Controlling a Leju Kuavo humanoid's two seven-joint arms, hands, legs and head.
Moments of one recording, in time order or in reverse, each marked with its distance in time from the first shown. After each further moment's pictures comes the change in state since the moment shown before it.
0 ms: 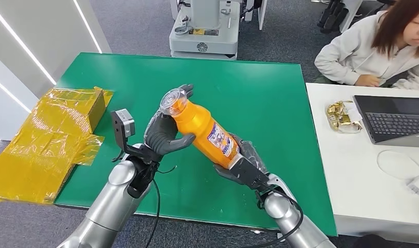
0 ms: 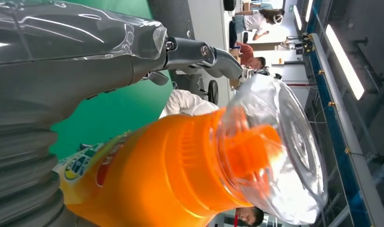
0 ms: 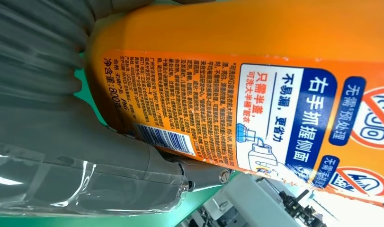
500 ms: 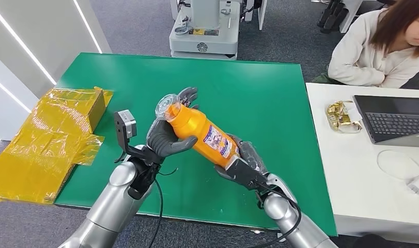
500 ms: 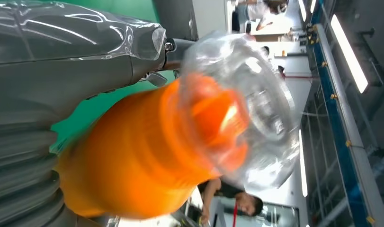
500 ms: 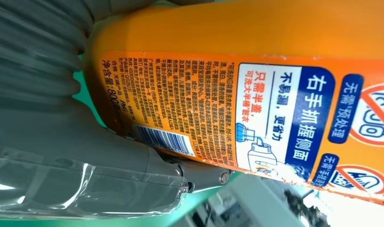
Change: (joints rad) left arm 0.006 -0.004 -0.015 -0.004 0.047 -0.039 0.034; right arm -0.014 -0.012 0.030 -0.004 0.018 -0.056 0.043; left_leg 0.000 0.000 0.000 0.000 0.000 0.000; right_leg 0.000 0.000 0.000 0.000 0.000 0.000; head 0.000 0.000
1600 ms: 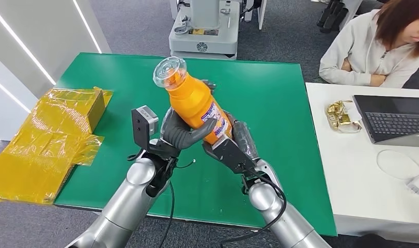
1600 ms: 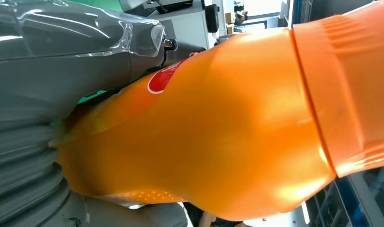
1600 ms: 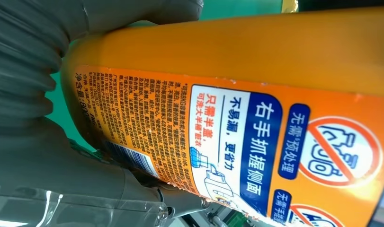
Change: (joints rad) left arm -0.061 -0.091 -0.071 0.010 -0.178 0.203 -0.029; right arm -0.036 0.122 -0.040 -0.059 0.082 -0.068 0.103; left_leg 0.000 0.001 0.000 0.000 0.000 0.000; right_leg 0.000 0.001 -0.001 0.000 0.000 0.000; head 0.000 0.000
